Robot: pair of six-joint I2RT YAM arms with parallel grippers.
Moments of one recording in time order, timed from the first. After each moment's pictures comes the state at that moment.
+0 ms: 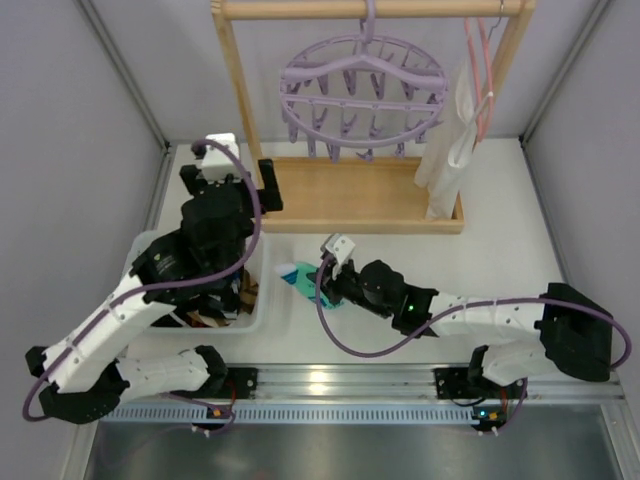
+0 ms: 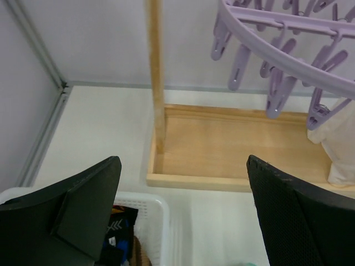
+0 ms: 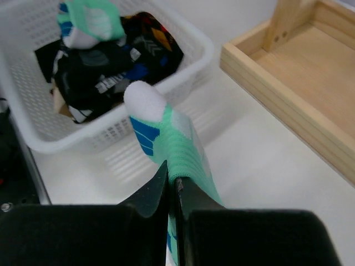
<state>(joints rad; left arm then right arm) -0.93 1.09 1.43 -0.50 -0.91 -0.20 1.17 1.31 0.63 0.51 0.23 0.11</state>
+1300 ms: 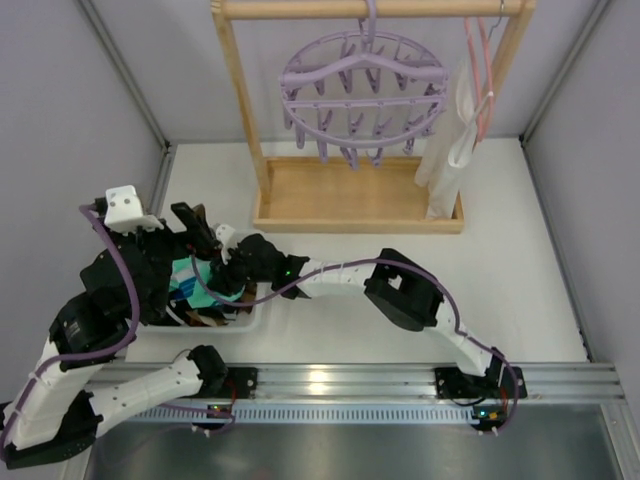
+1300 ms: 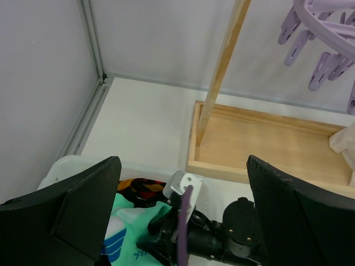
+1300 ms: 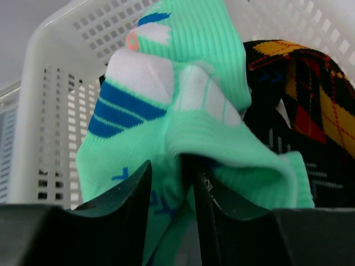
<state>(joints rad) -0.92 0.66 1.31 -0.73 -1.01 -0.20 1.17 2.36 1.75 0.33 -0.23 0.26</state>
